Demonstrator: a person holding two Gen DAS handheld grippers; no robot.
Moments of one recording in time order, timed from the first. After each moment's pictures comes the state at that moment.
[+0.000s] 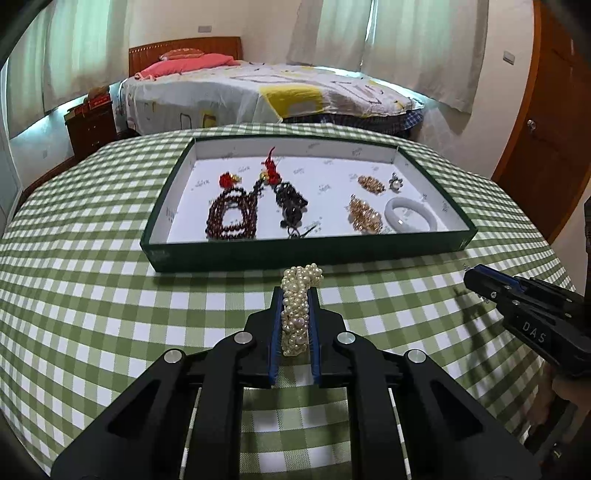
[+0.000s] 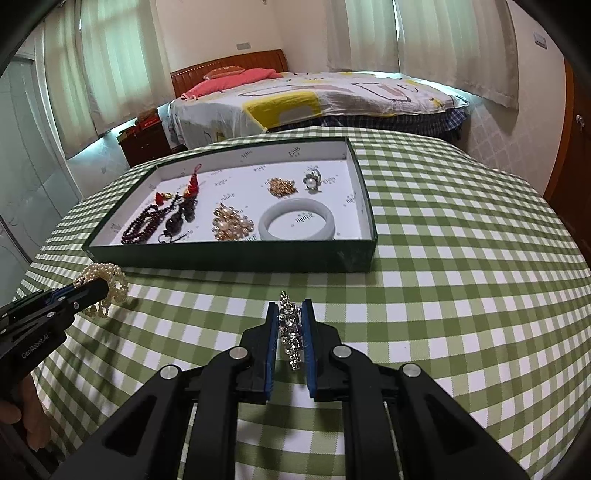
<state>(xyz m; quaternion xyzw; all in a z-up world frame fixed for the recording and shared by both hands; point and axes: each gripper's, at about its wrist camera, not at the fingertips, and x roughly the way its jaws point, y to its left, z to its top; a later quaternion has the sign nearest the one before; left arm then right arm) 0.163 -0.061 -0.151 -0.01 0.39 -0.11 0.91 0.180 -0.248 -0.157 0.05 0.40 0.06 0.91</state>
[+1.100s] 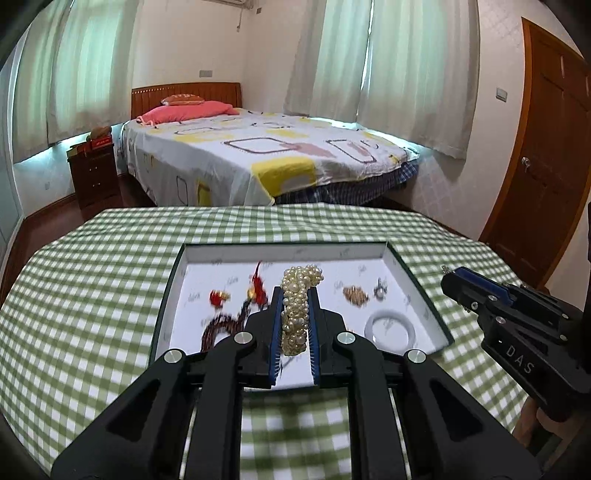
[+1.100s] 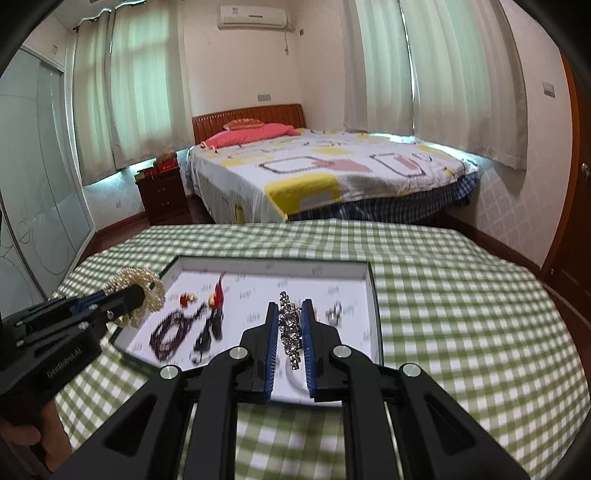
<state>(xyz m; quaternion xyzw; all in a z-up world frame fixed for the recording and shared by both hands) 0.220 -0.083 -0.074 -0.02 0.30 -0.11 0.95 0.226 -0.232 -0.072 0.02 0.29 0.08 0.95</state>
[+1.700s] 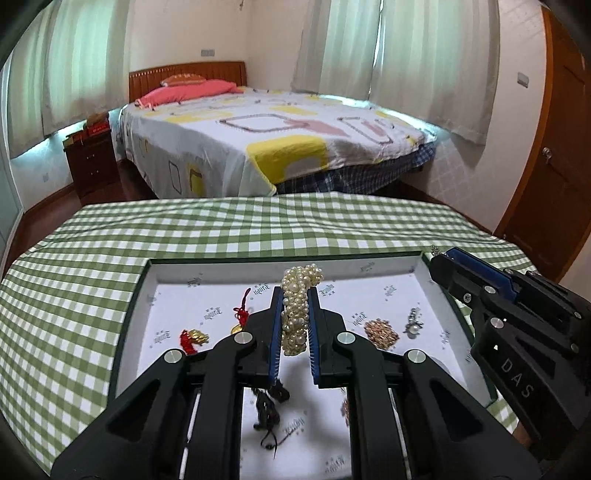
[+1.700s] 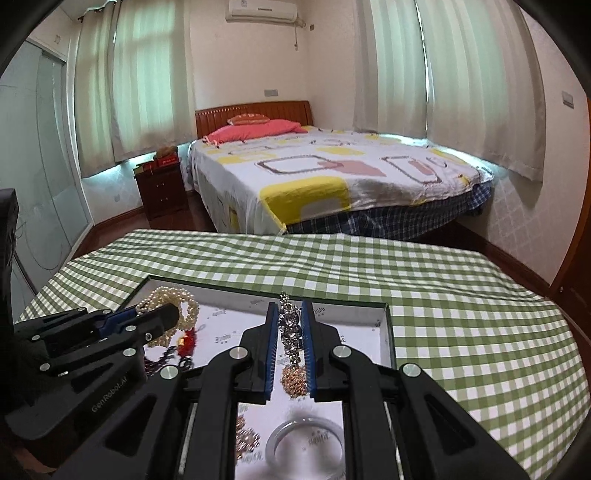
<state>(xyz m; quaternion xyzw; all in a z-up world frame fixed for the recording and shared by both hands) 0.324 -0.110 -0.108 -0.01 0.35 -0.09 0.93 0.320 -0.229 -0.093 0.01 0.30 0.09 0.95</state>
